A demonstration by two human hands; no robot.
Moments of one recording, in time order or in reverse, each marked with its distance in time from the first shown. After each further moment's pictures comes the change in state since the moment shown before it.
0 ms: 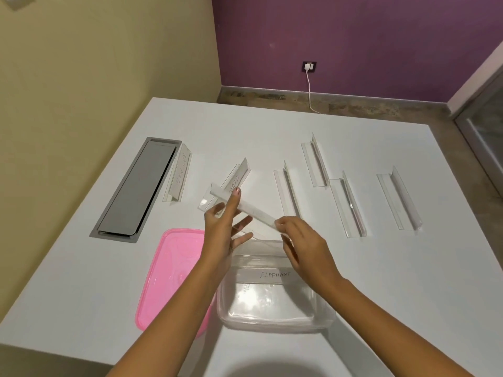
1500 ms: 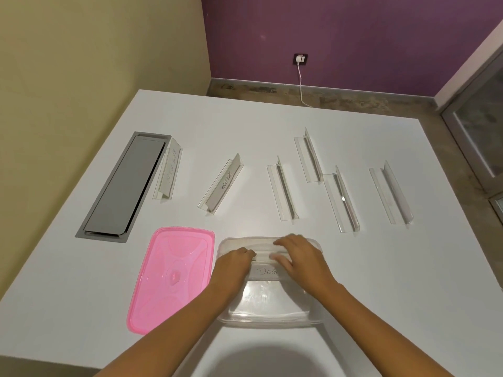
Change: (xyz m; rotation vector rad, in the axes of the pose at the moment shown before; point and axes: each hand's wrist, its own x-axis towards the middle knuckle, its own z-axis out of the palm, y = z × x) left_hand 0.028 -0.098 -0.036 1.776 -0.337 0.506; right_hand -0.025 0.026 0.031 -0.037 -0.308 0.265
